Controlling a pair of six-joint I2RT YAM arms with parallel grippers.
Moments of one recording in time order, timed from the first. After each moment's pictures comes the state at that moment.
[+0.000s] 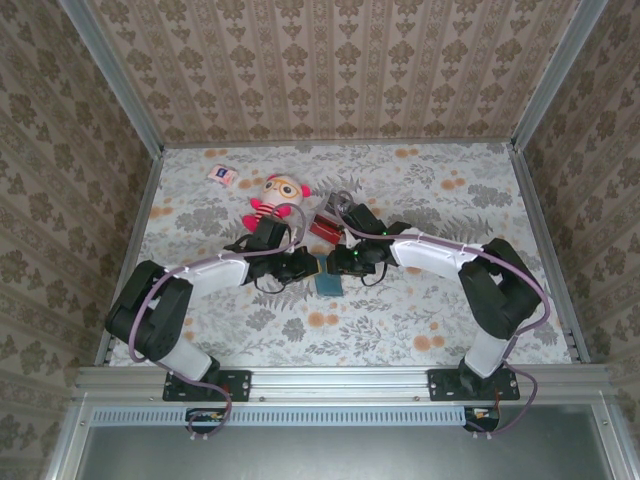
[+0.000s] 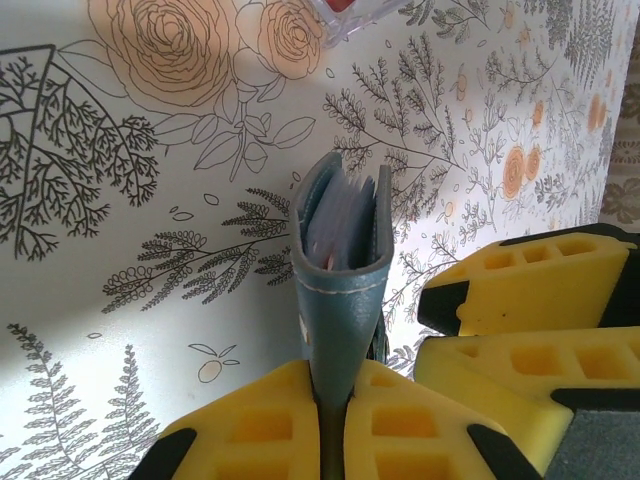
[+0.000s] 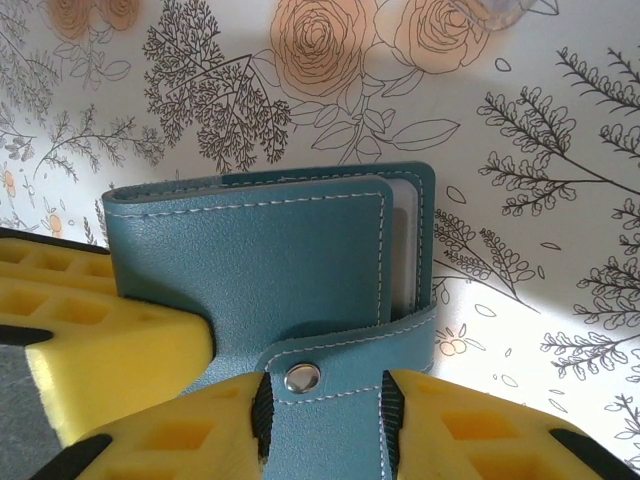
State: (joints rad) left arm -0.59 1.54 0.74 -0.10 0.55 -0.80; right arm 0.65 1.74 1.10 -0.43 -0.31 0.66
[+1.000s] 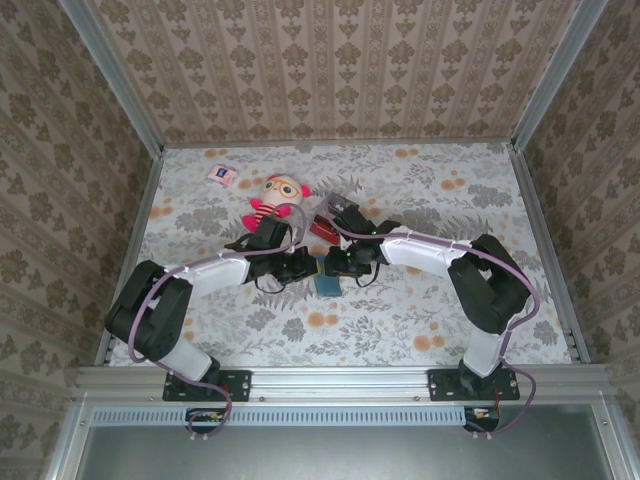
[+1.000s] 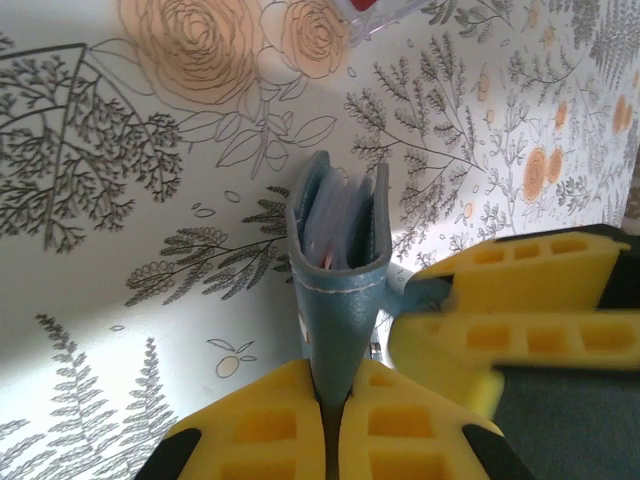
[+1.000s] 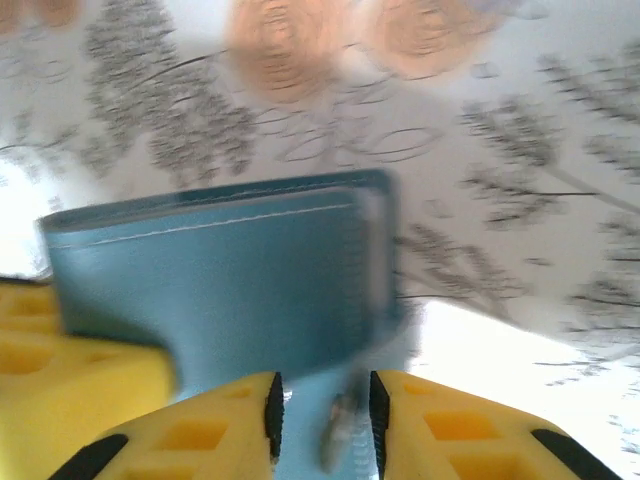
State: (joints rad) left arm -0.59 1.54 0.76 -0.16 0.51 -0.79; right arm 0.68 1.80 1.16 -0.50 -0.19 0.67
